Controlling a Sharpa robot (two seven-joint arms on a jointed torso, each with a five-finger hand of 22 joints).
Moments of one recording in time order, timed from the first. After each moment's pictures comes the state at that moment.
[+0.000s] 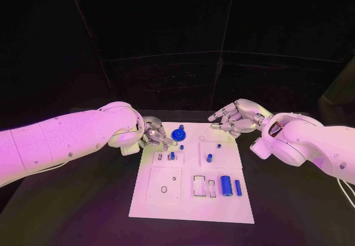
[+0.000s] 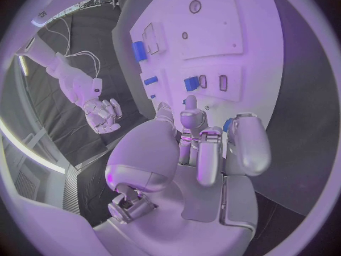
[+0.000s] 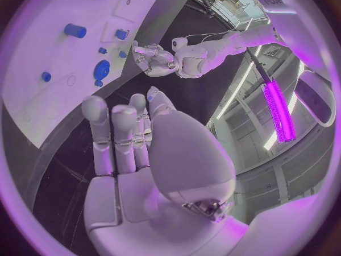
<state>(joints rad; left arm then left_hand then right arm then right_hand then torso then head) 1.38 -0.66 -0.14 1.38 -0.86 0.17 -0.49 1.16 0.14 -0.26 0.25 0.05 1.00 0.07 0.48 0.31 1.28 -0.01 1.07 0.99 1.47 -0.06 1.57 1.31 0.08 1.46 0.04 1.34 1.19 1.25 -0.95 -0.01 1.64 -0.78 -0.24 0.07 1.50 -0.02 -0.05 0.18 0.31 0.96 0.15 0.09 0.08 1.16 0.06 0.73 0.85 1.41 -0.02 0.97 0.88 0.13 1.14 0.09 1.11 0.87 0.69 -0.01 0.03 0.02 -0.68</state>
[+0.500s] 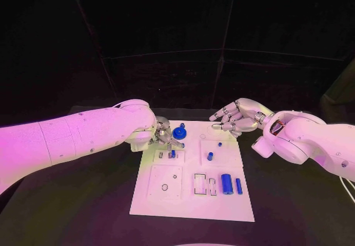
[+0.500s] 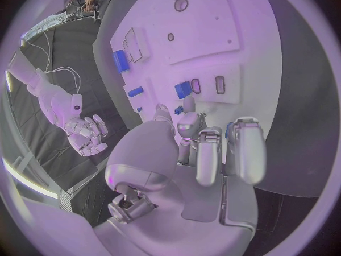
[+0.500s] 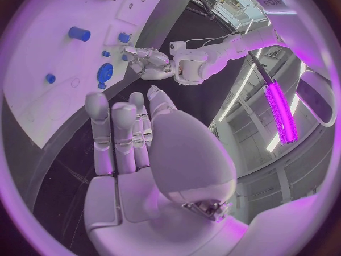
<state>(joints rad) 1.39 -0.55 -0.17 1.32 -0.92 0.21 -0.59 1.14 0.14 -0.29 0.27 0.05 0.94 0.05 0.61 0.44 1.29 -0.02 1.15 1.06 1.47 -0.08 1.57 1.31 0.07 1.47 0.03 1.40 1.29 1.25 -0.95 -0.01 1.64 -0.80 -0.22 0.05 1.49 -0.03 -0.05 0.18 0.33 0.95 0.15 0.09 0.08 1.13 0.06 0.67 0.80 1.41 -0.02 0.94 0.87 0.14 1.12 0.09 1.07 0.83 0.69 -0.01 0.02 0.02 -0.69</state>
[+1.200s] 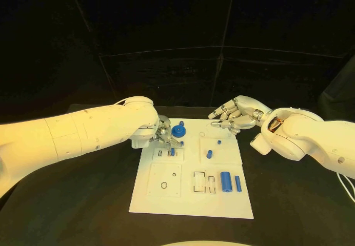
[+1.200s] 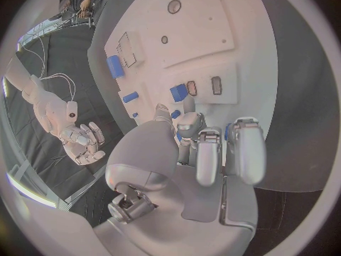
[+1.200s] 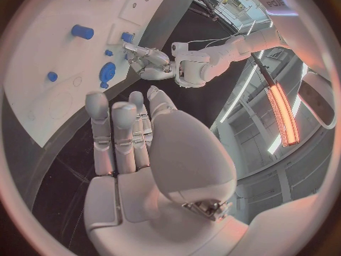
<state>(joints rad) 1.39 -0.51 -0.17 1.28 -0.96 0.27 -0.62 1.14 0.14 -0.29 0.26 0.05 0.92 0.05 0.63 0.47 1.29 -0.02 1.15 1.07 1.47 -0.08 1.57 1.31 0.07 1.47 0.03 1.40 1.30 1.26 -0.93 -0.01 1.63 -0.81 -0.22 0.03 1.49 -0.03 -0.04 0.18 0.35 0.95 0.15 0.09 0.08 1.13 0.06 0.64 0.77 1.42 -0.02 0.93 0.87 0.14 1.12 0.09 1.06 0.82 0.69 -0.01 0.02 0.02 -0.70</state>
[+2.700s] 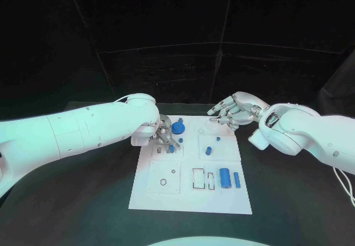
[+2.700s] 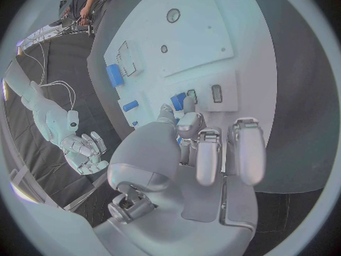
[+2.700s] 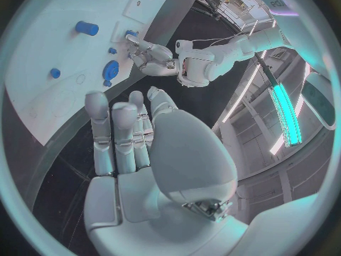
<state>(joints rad) 1.39 -0.49 -0.18 1.27 -0.97 0.33 -0.63 1.19 0.17 -0.24 0.21 0.05 0.90 0.05 0.65 0.51 1.29 -0.02 1.16 1.08 1.47 -0.08 1.57 1.31 0.07 1.46 0.03 1.41 1.31 1.26 -0.92 -0.01 1.61 -0.81 -0.23 0.02 1.48 -0.04 -0.03 0.19 0.41 0.95 0.15 0.09 0.08 1.14 0.05 0.64 0.74 1.43 -0.02 0.92 0.88 0.14 1.13 0.09 1.06 0.82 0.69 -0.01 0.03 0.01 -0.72</state>
